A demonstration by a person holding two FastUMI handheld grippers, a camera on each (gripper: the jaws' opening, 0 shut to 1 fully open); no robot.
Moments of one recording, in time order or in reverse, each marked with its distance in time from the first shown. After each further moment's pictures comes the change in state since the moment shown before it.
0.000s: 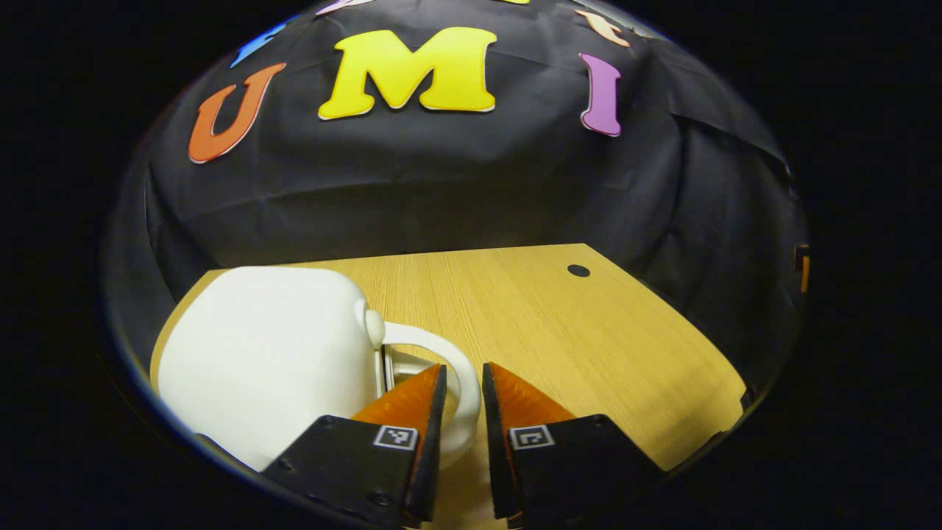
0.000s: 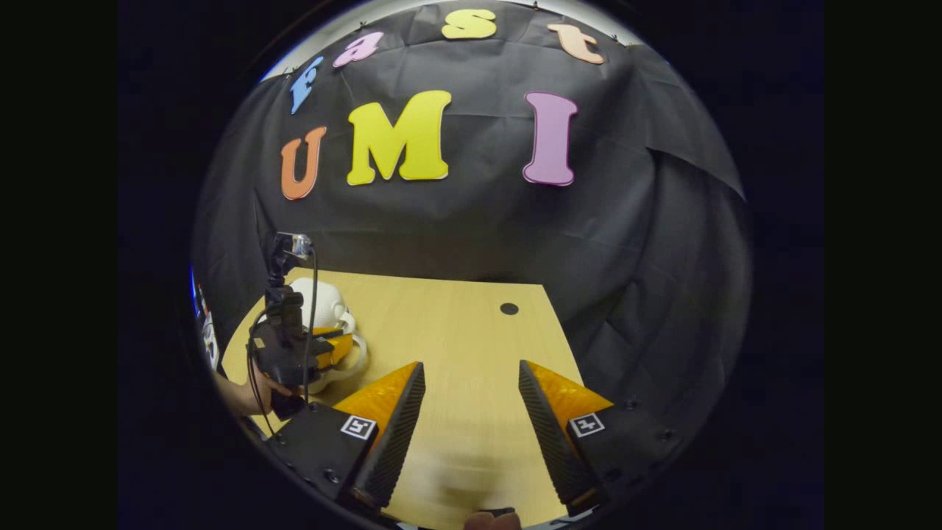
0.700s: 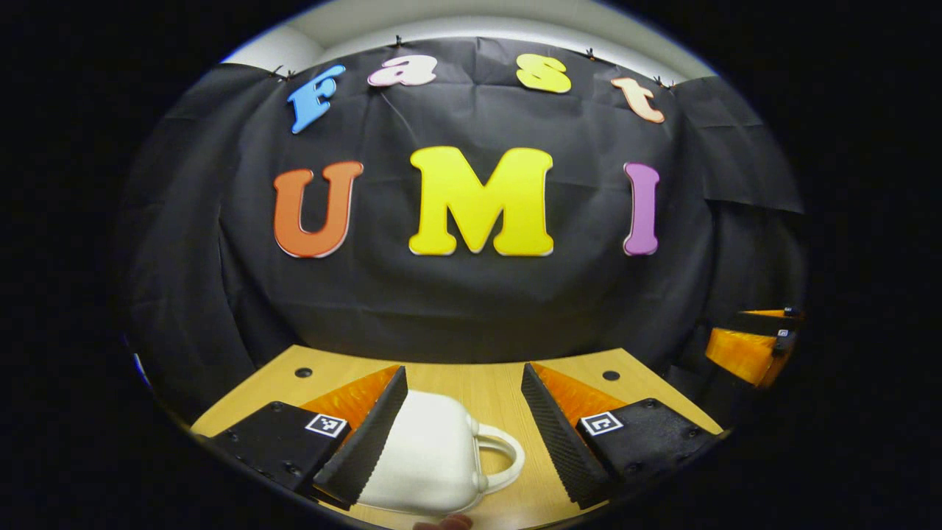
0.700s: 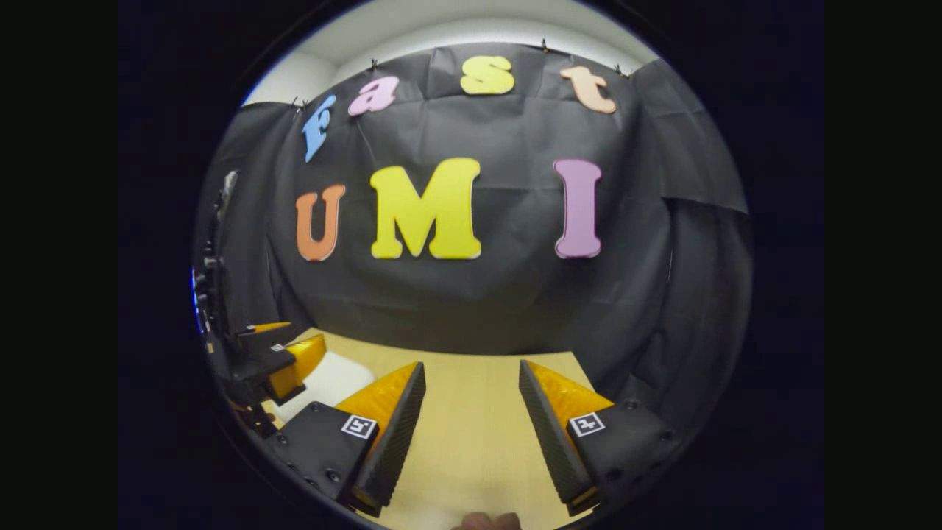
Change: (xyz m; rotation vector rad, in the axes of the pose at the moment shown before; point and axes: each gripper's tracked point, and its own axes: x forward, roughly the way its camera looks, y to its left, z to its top) left arm -0.163 0.068 0.177 -0.030 -0.405 0.241; right arm -0.004 0.080 0.125 0.035 -0.354 0.040
